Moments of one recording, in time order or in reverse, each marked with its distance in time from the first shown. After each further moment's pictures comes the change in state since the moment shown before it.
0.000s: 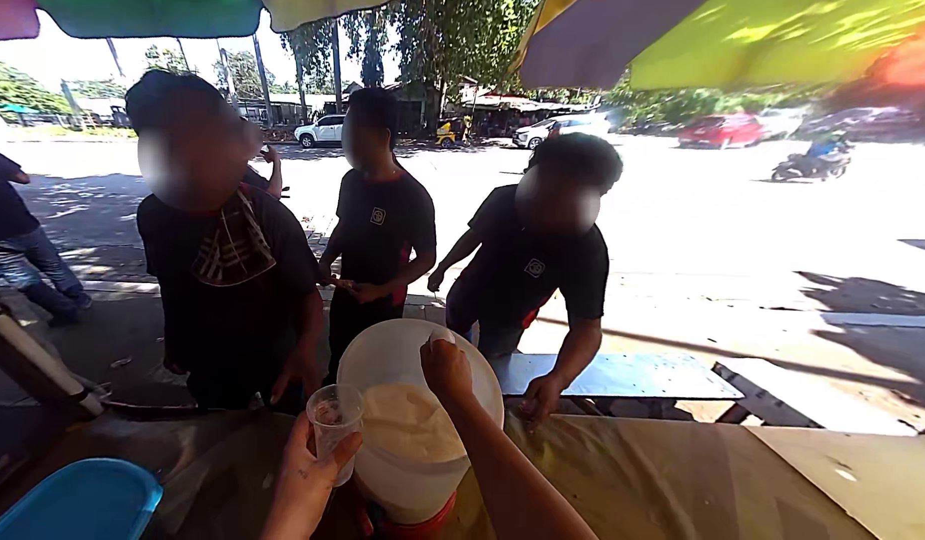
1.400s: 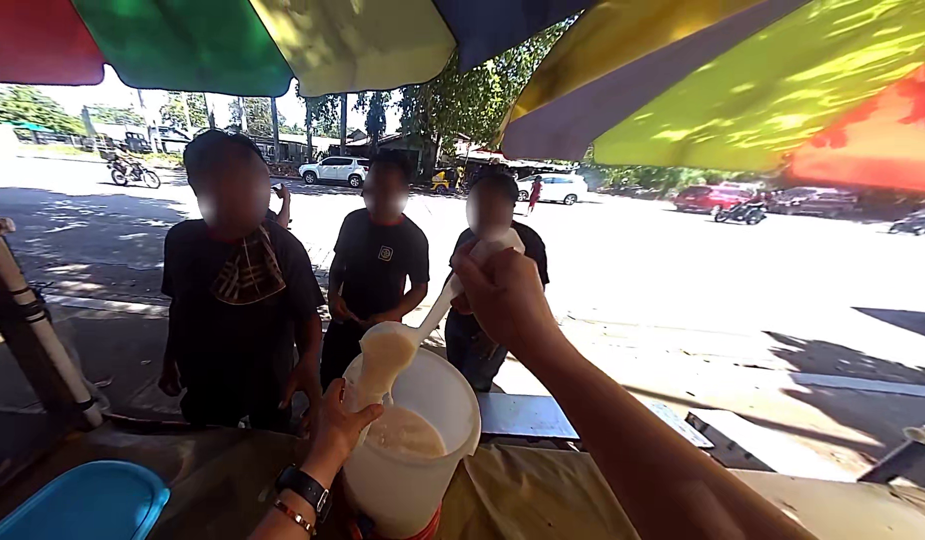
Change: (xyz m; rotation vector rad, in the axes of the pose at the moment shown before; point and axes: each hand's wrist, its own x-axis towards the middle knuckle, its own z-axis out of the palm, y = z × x) left_hand 0.024 0.048 0.018 0.335 -0.106 0.075; right_hand -0.136 -0.092 -0.235 0.389 0.485 -0.670
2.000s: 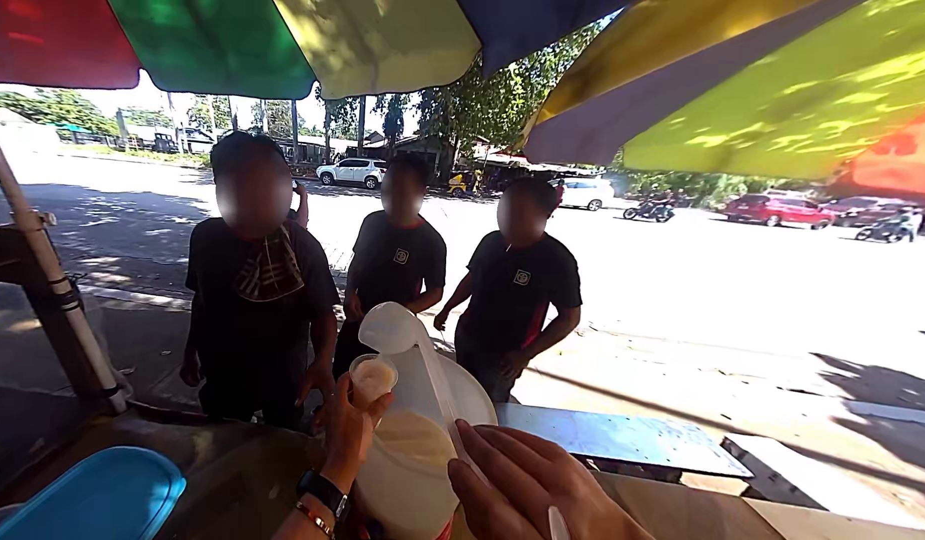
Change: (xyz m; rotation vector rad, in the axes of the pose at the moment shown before) left_hand 0.006 -0.014 0.015 -0.232 0.254 0.229; right_hand -0.129 0.044 0.009 -0.205 -0.084 -1.099
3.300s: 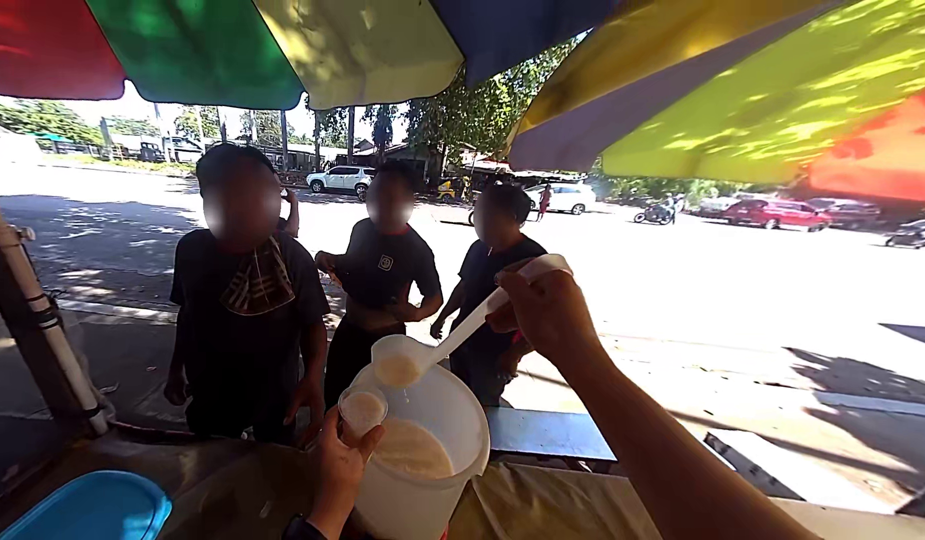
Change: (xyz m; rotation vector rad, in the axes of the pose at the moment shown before) left_hand -0.026 -0.021 0.002 -0.083 0.040 -0.022; right_hand 0.070 0.114 -0.026 0.353 0.186 1.371
